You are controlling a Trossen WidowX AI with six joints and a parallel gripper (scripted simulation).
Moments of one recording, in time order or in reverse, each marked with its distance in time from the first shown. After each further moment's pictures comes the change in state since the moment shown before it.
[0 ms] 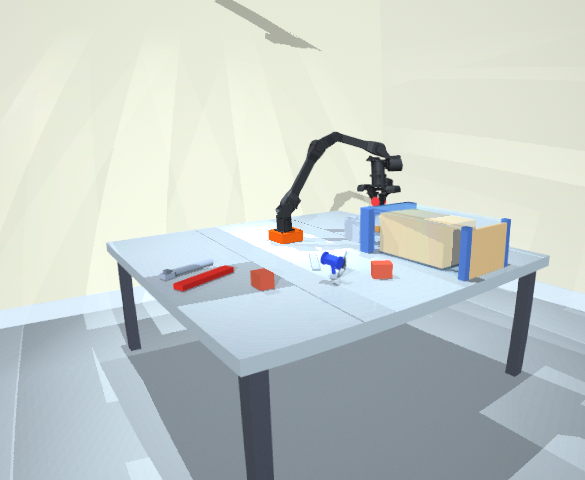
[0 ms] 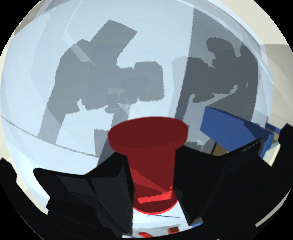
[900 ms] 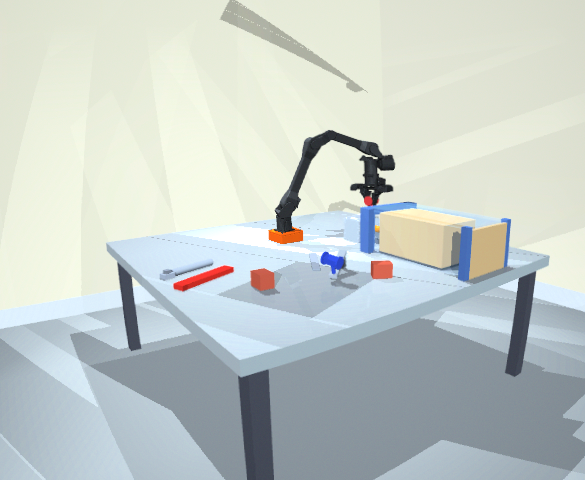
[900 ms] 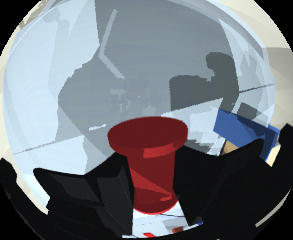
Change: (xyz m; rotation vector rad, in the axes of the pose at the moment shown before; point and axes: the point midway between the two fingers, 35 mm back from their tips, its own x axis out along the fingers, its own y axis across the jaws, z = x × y) arm -0.001 0.040 0.004 -0.014 -0.010 0.011
